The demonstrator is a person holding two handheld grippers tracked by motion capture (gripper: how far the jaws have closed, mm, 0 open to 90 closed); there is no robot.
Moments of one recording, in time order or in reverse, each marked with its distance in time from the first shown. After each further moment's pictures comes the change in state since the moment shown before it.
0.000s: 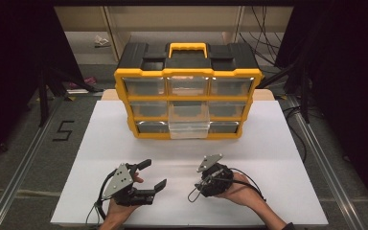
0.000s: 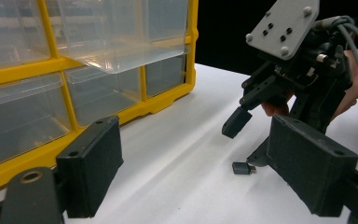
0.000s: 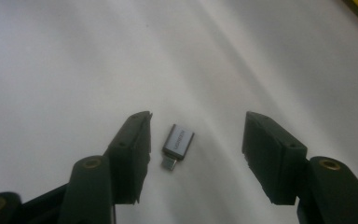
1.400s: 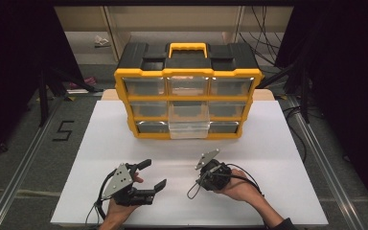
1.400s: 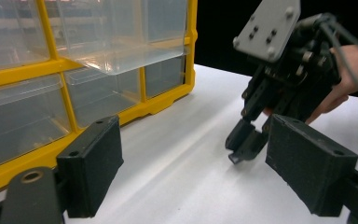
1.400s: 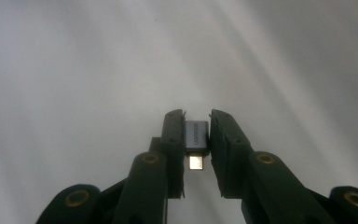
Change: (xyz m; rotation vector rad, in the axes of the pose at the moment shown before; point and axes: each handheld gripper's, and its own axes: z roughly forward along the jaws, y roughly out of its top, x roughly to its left) left arm 0.000 0.000 0.000 -0.002 -0.004 0.002; right arm -0.008 0.008 -0.002 0.039 0.062 -0.005
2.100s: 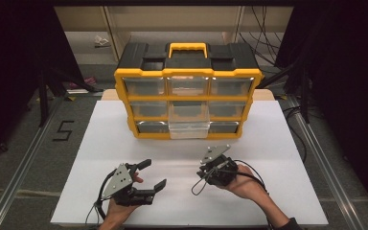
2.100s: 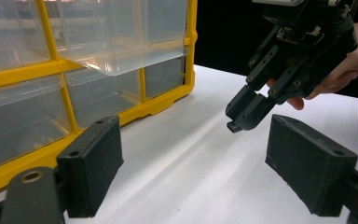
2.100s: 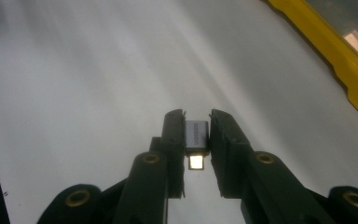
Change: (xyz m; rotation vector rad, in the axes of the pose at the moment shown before) left arm 0.000 0.000 0.000 -0.003 0.001 0.000; right arm -0.003 0.004 -0.030 -0.128 -0.037 -0.007
